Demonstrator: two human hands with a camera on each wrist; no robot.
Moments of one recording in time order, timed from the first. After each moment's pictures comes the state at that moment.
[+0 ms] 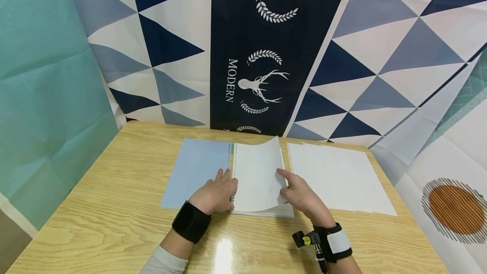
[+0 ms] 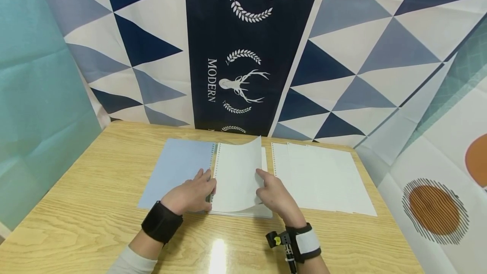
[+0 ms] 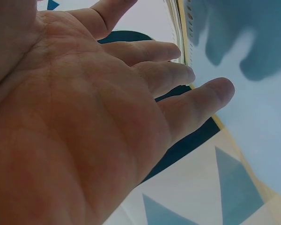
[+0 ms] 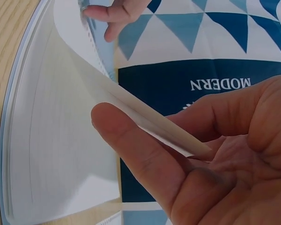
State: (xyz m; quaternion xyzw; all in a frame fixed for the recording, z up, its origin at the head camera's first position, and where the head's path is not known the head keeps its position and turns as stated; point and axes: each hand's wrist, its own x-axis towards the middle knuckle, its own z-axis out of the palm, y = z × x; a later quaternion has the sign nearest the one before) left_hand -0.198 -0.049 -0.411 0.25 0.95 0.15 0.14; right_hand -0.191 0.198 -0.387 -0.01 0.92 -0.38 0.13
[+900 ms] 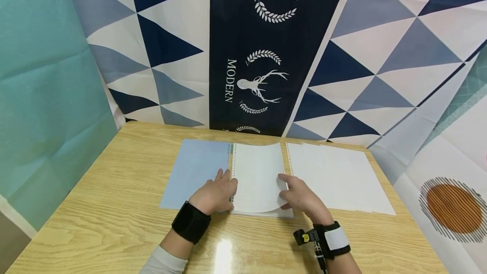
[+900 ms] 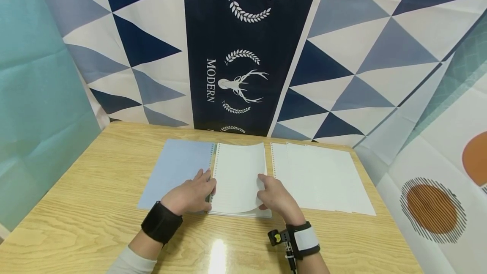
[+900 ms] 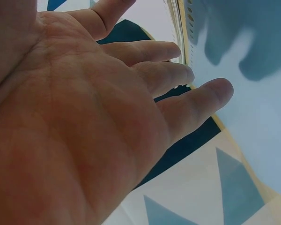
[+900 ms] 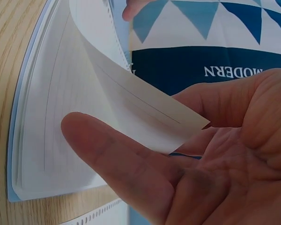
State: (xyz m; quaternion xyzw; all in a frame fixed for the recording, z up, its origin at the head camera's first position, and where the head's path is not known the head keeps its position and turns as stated) left_hand -0.197 -0.048 -0.411 0.25 0.95 0.15 0.13; right_hand -0.195 0.205 -0.398 0.02 0.90 -0.40 0.16
